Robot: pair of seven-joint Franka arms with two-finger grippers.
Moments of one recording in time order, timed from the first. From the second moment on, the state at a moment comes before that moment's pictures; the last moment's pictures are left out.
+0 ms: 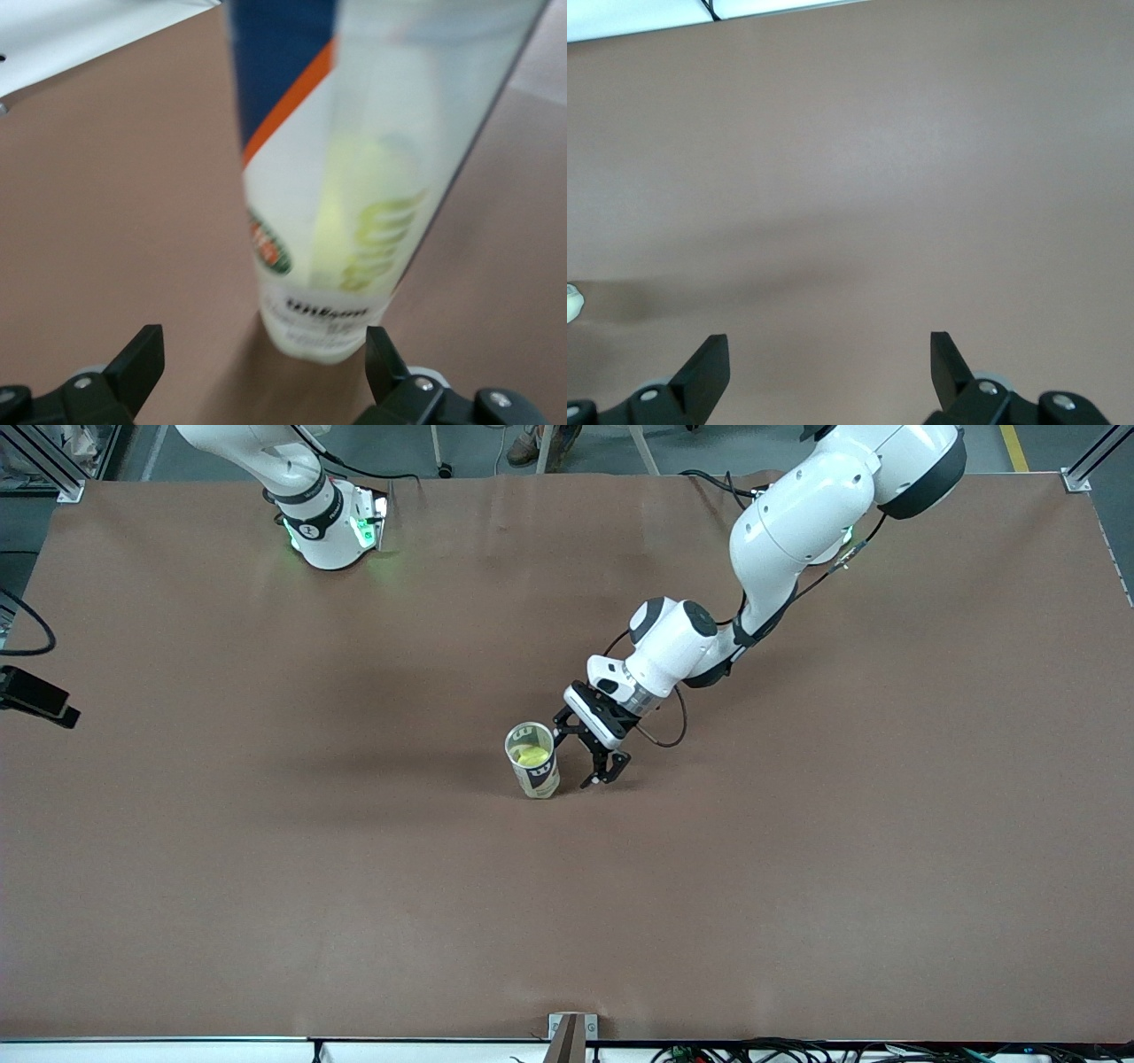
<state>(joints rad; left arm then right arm) -0.31 0.83 -0.55 -1.98 -0.27 3.55 0.66 0.09 0.22 -0.21 -1.22 0.03 1.48 0.04</state>
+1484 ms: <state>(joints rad) 0.06 0.48 -0.38 -1.64 -0.09 2.37 0.30 -0.07 0.04 -0.02 -1.49 -0.01 1.64 0.01</state>
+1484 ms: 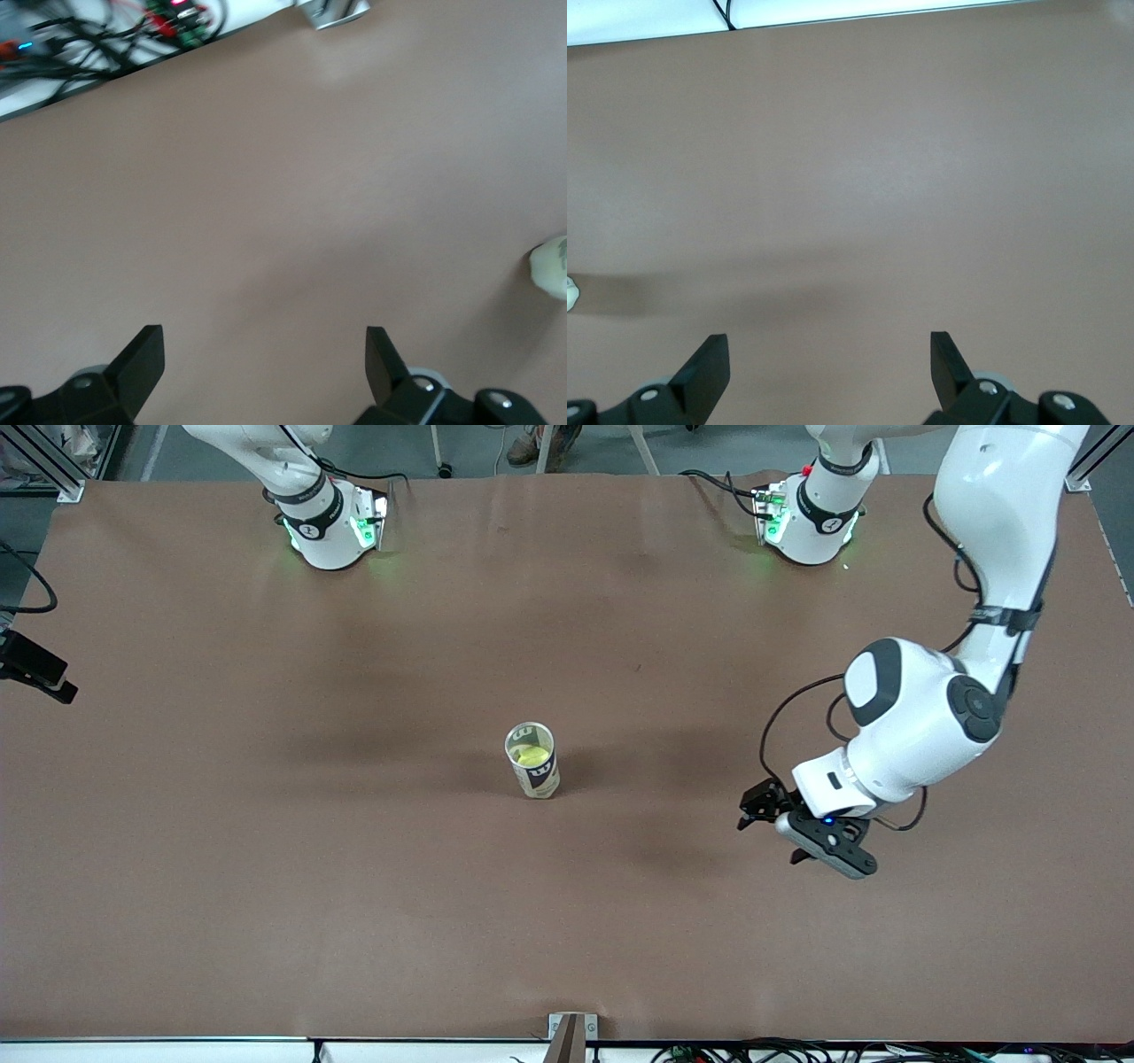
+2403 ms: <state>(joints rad) 0.04 0.21 -0.13 -1.36 -0.01 1.62 0.07 -0.07 -0.02 -0.02 -1.59 -0.02 1.69 0.00</state>
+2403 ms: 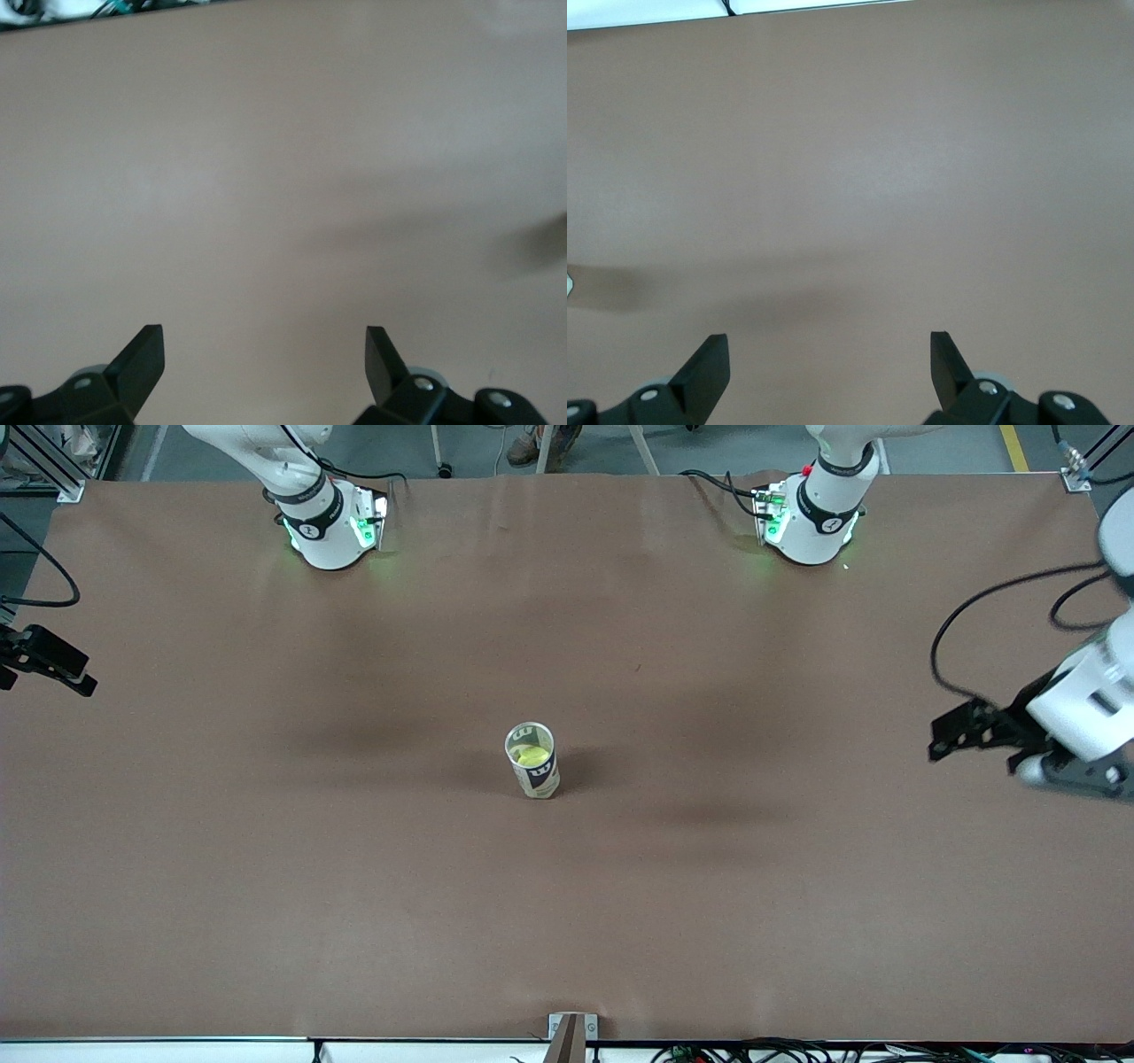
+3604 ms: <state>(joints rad) -0.06 -0.08 -0.09 -1.60 0.03 1.51 -0.08 -0.07 -0.02 -0.01 -1.59 -0.02 1.69 0.00</state>
